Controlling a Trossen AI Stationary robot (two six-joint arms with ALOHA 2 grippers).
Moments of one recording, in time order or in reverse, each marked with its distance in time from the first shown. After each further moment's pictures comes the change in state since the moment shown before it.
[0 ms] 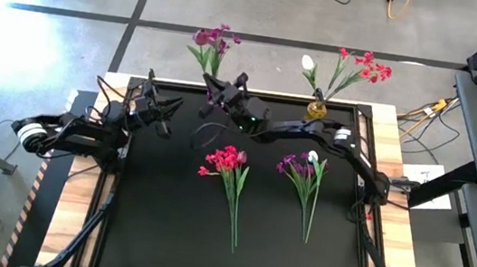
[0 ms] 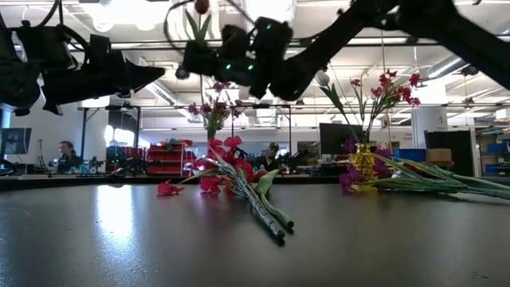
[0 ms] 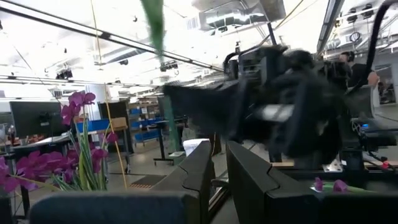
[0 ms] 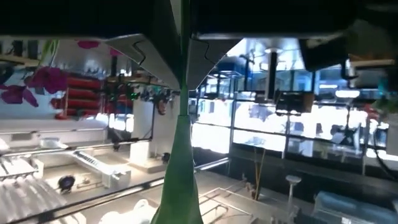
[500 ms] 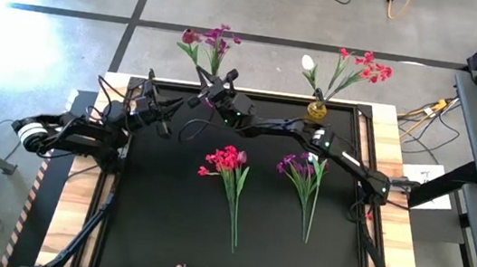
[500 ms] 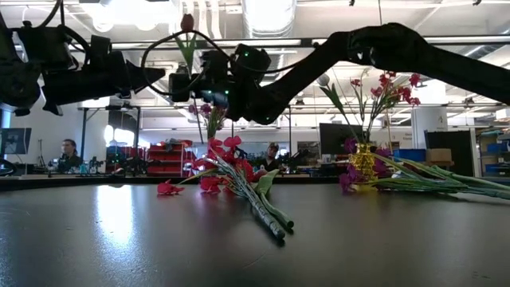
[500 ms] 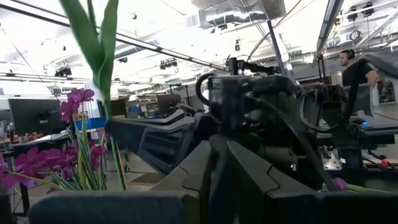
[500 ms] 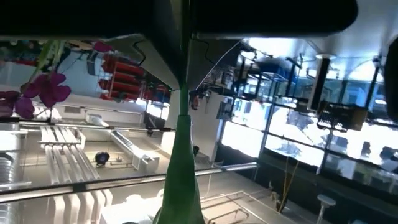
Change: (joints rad) left arm 0.000 0.006 0.000 -0.005 0.001 0.000; right arm -0.038 0.275 0.367 -0.036 0.062 -0.200
